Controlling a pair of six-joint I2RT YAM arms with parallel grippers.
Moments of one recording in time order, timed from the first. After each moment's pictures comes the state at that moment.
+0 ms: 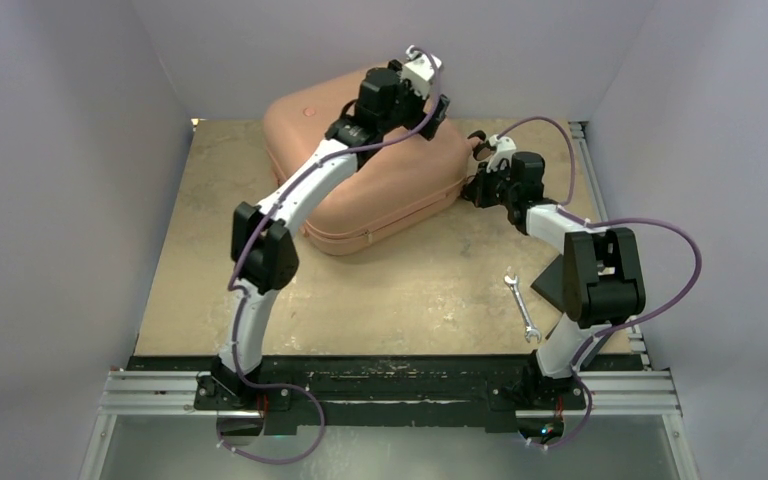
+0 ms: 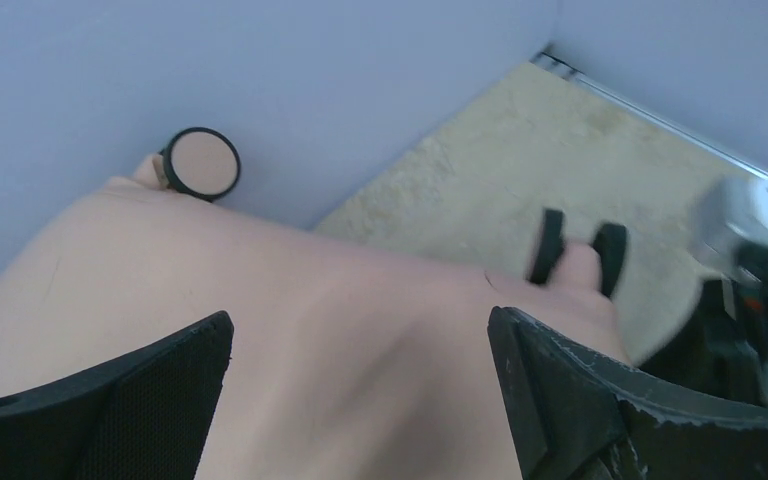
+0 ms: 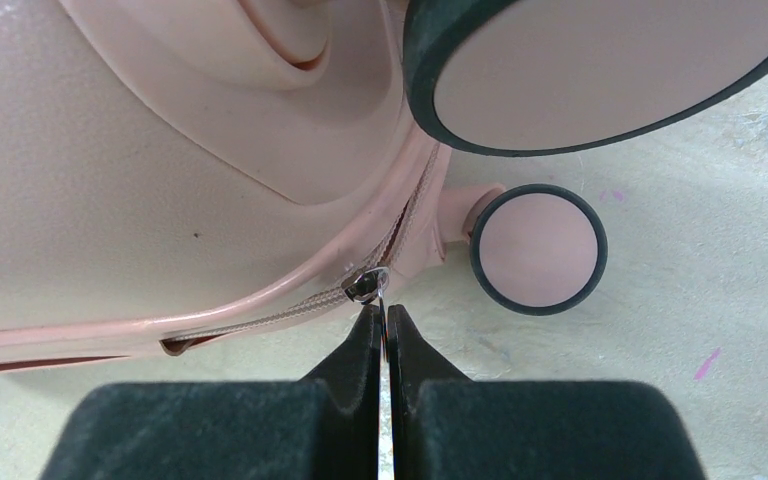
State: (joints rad) left arm -0.58 2.14 2.13 -0.18 0.16 0.13; right arm 0.08 1.73 1.01 0.21 -0.39 0.08
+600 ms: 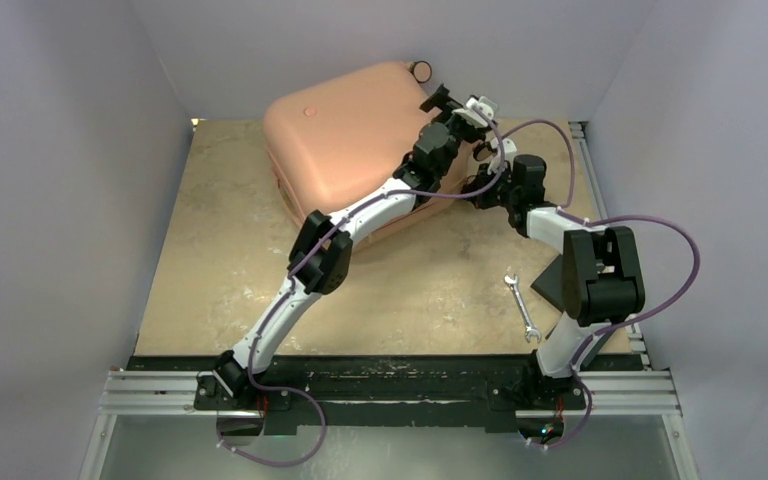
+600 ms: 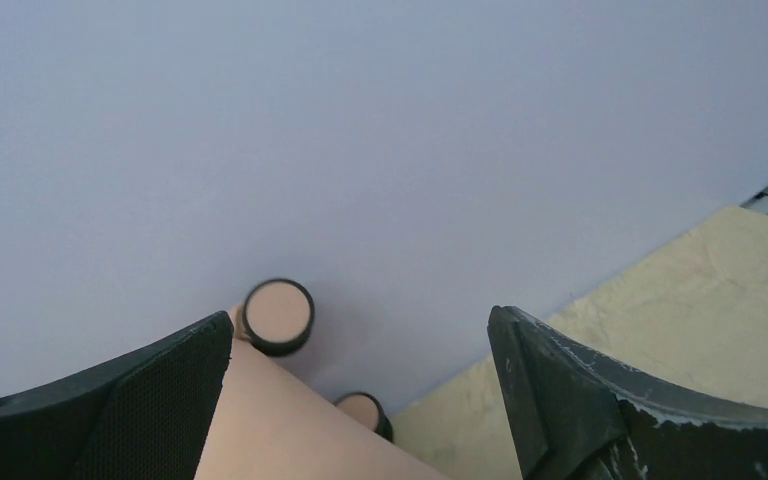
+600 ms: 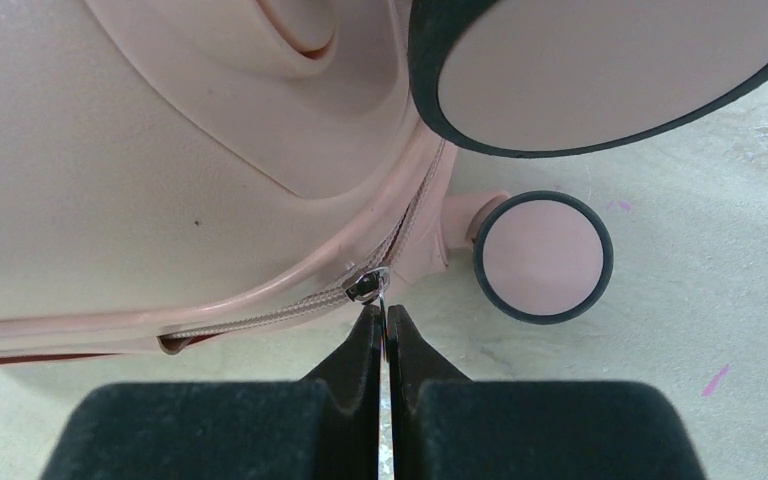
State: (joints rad) left arm -0.76 2.60 2.39 0.47 -0.35 0.51; right arm 0.07 1.74 0.98 0.28 -0.43 0.08
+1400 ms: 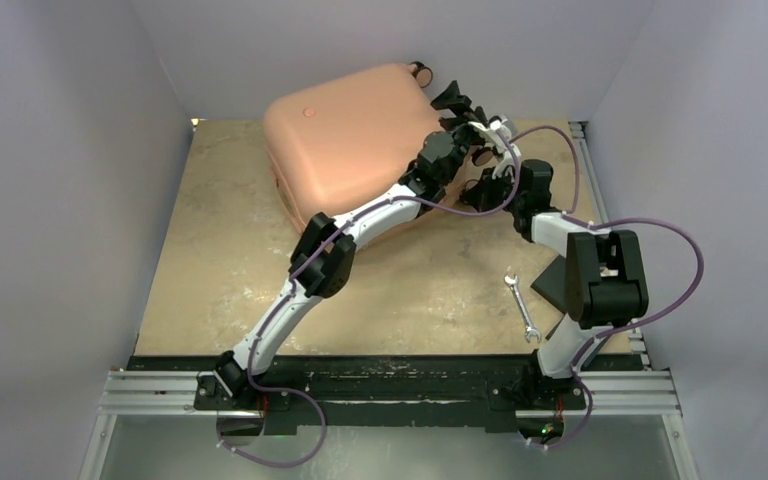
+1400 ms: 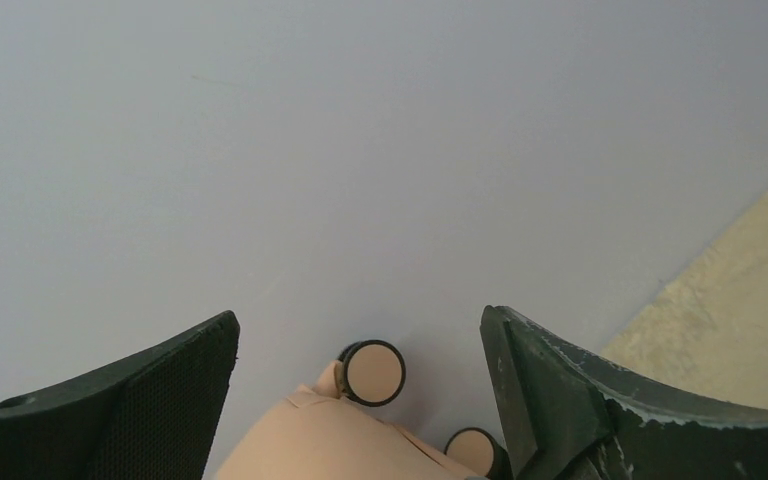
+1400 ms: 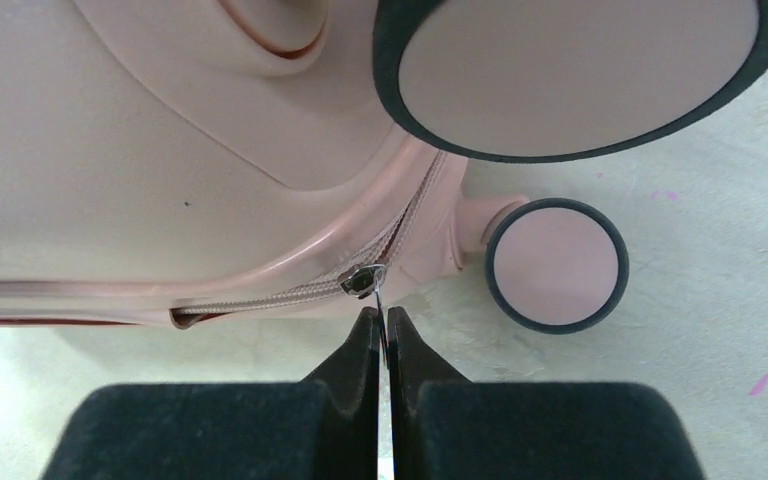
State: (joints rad) left arm -0.80 2.60 2.34 0.64 -0.32 0.96; right arm 0.04 1.72 0.93 0.33 -0.53 0.09
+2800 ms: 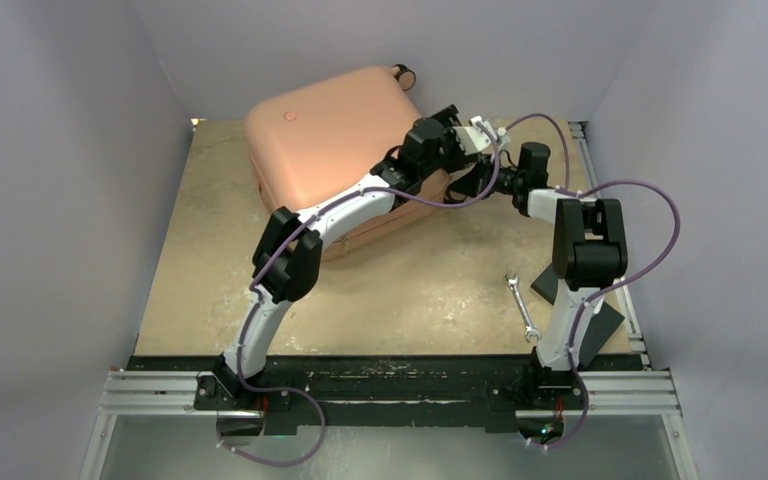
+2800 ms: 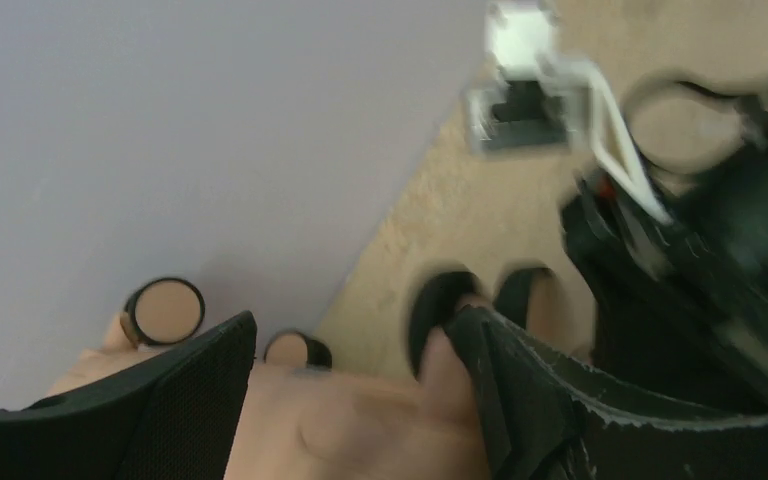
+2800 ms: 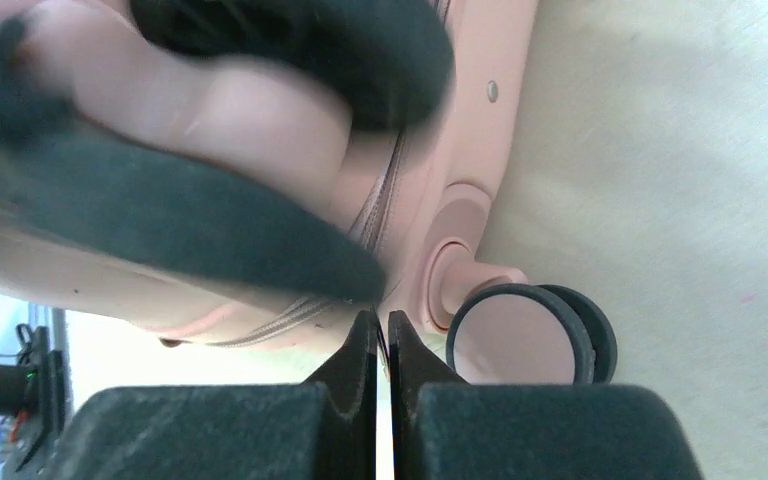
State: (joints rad) left arm -0.75 2.28 2.01 0.16 -0.10 0.64; right arm -0.01 1.99 1.16 0.33 -0.94 0.25
